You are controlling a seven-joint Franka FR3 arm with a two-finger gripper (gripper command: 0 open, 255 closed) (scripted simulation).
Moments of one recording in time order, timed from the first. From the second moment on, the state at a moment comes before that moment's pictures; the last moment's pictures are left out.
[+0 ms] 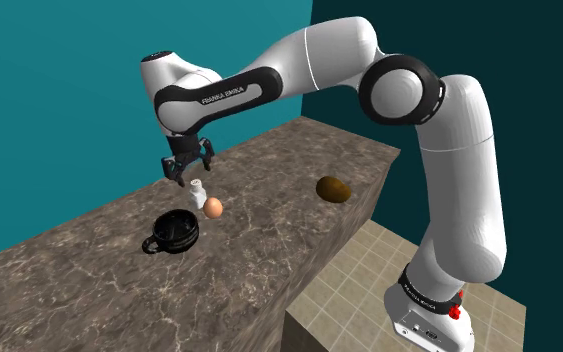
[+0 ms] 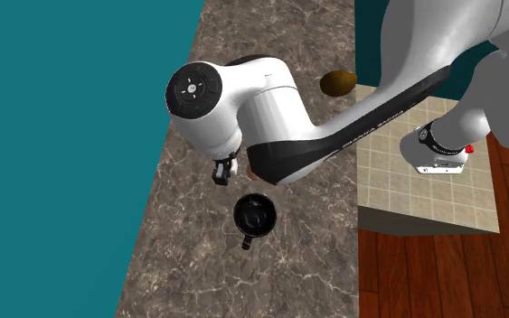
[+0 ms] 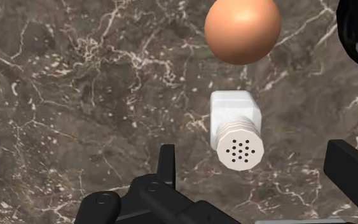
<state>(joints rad) 0.17 0.51 0.30 -1.45 -0.27 1.88 0.47</state>
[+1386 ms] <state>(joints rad) 0.17 0.53 0.30 -1.50 -0.28 1.95 0.48</state>
